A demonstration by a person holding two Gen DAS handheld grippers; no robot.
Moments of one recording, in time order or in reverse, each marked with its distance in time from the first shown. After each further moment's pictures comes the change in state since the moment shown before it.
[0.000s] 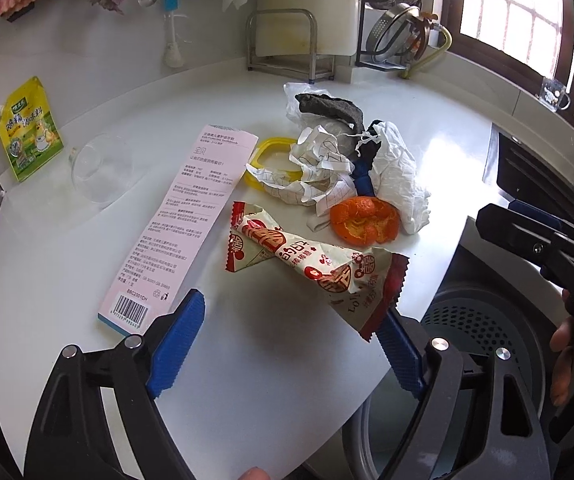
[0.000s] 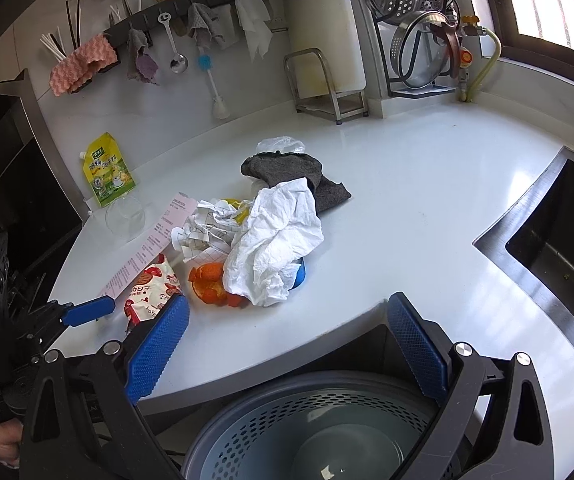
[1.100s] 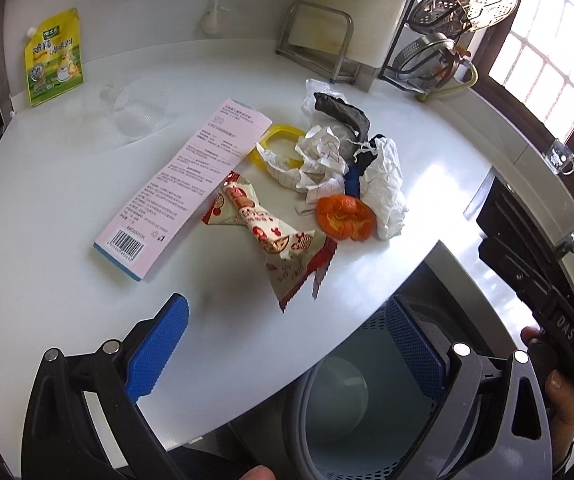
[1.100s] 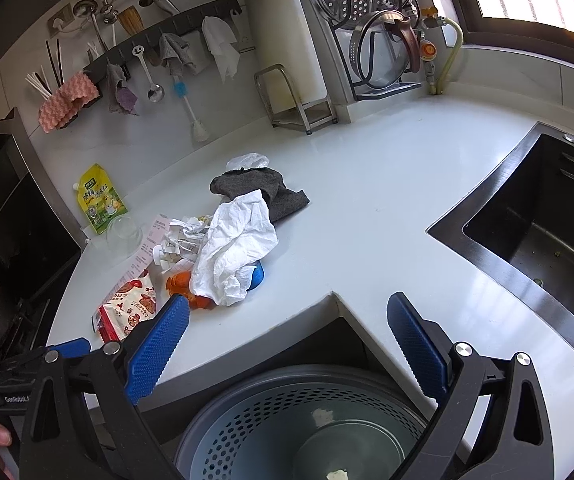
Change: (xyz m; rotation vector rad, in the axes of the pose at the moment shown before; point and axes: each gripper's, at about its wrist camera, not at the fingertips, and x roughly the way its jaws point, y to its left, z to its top) left arm -0.022 0.006 -0.004 -0.244 0.039 -0.066; right arm -0.023 -0.035 -0.008 0.087 -0.058 0.014
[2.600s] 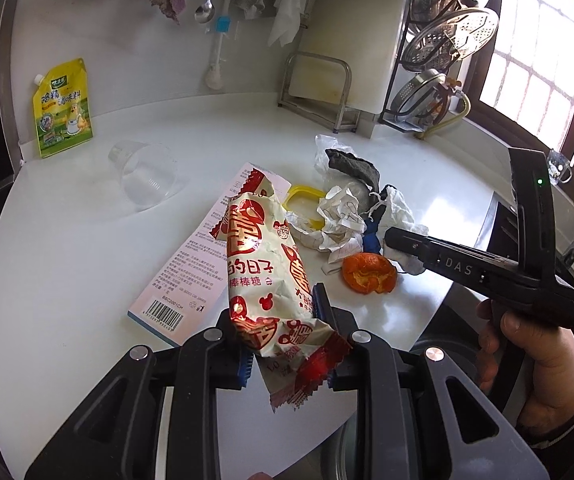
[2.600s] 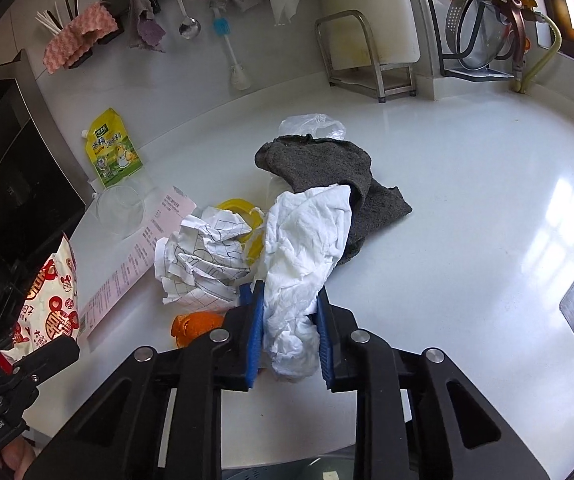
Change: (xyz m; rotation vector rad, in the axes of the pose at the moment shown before) left arm -0.015 0.015 0.008 0.072 -0.190 0.031; right arm 0.103 0.053 0.036 -0.134 0.144 0.093
